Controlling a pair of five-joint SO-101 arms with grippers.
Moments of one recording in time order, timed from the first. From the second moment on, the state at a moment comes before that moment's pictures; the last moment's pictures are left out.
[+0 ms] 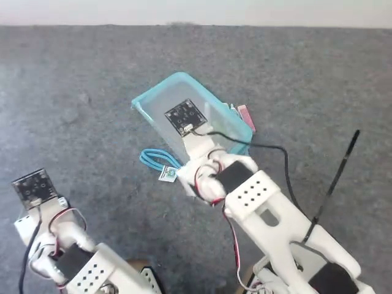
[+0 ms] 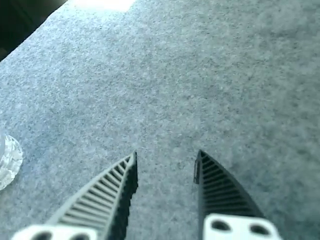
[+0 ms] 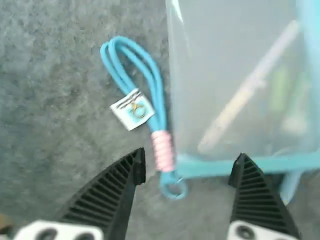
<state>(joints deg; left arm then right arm) -57.0 -103.1 96.9 57.1 -16.4 -44.8 -27.2 41.6 53.7 -11.2</state>
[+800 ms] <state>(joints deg) -55.7 -103.1 96.9 58.0 -16.4 -53.6 -21.2 43.1 45.3 -22.9</state>
